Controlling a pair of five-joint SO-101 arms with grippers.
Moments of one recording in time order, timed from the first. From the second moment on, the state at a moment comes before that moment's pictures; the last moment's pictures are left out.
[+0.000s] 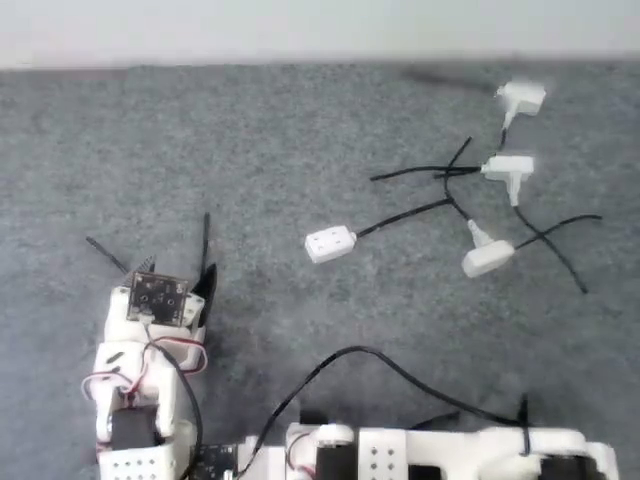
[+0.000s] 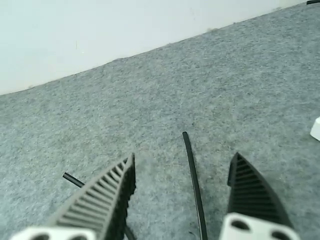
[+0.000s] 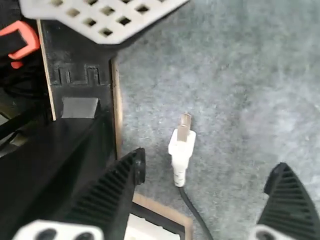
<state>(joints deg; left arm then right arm) -10.1 -103.6 96.8 42.3 -12.7 -91.3 -45.7 61.9 74.7 3.3</state>
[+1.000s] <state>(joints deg) -17.8 -103.6 96.8 37.8 -9.8 -89.0 -31.2 68.0 65.4 8.6</state>
